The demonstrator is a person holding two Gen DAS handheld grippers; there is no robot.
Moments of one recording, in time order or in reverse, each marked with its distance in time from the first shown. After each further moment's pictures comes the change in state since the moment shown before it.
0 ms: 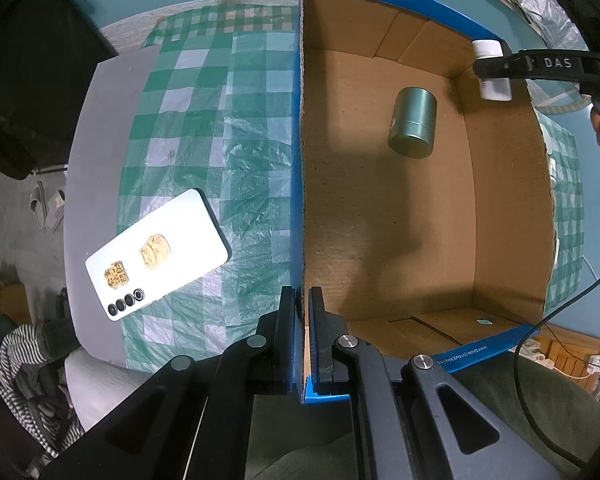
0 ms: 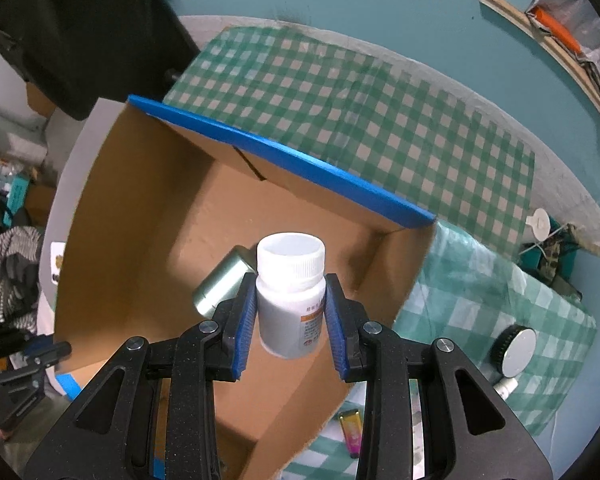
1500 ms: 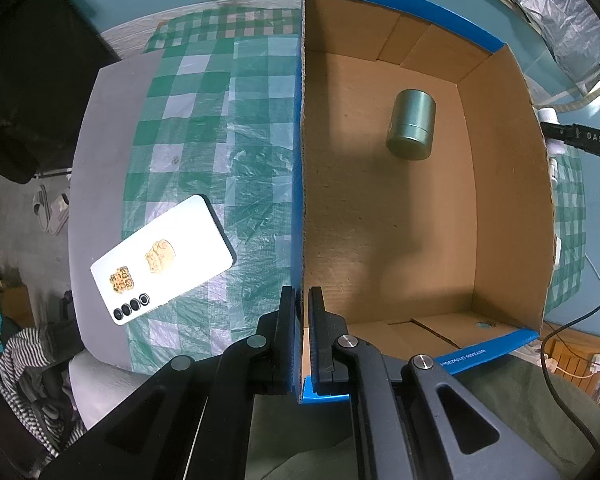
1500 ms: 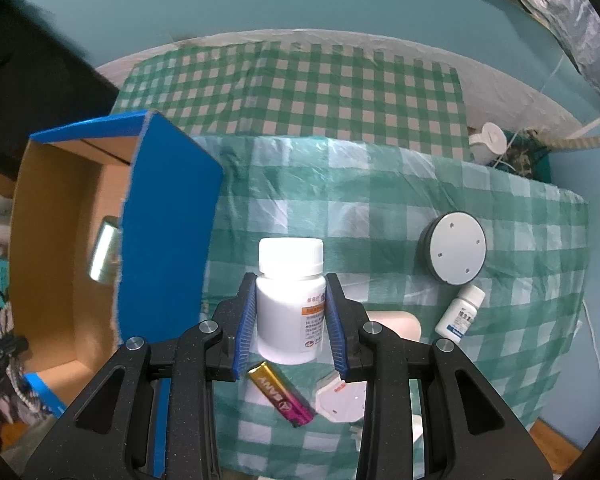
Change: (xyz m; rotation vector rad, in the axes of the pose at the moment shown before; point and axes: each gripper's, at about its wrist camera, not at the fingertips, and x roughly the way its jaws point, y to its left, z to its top) left arm -0.003 0.000 0.005 0.004 -0.006 0.015; right arm -0.016 -0.110 -0.084 0.309 -0.046 -0.054
